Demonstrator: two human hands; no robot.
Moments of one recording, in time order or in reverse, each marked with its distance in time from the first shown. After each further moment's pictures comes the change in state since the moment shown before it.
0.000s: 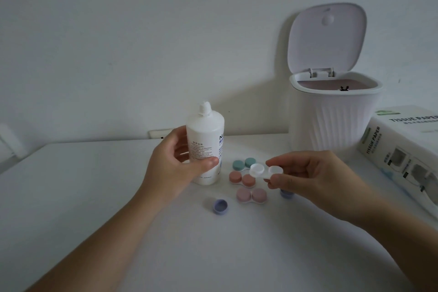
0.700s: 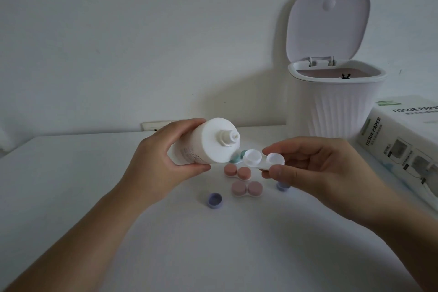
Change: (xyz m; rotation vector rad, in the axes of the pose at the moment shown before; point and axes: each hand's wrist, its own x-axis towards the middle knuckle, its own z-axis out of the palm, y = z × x) left_hand -0.010 0.013 -0.013 0.405 -0.085 0.345; right_hand -0.012 -0.008 0.001 0.156 -0.010 -0.204
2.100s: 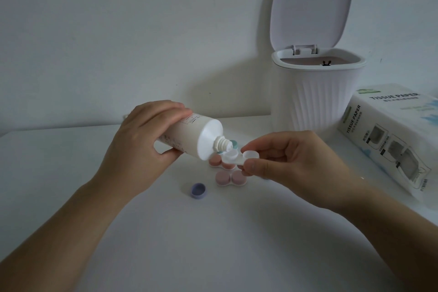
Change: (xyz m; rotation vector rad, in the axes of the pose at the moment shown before) left_hand 0.009 0.003 0.002 0.333 0.081 0.283; right_hand 0.001 0.005 0.003 -0.050 -0.062 0.090
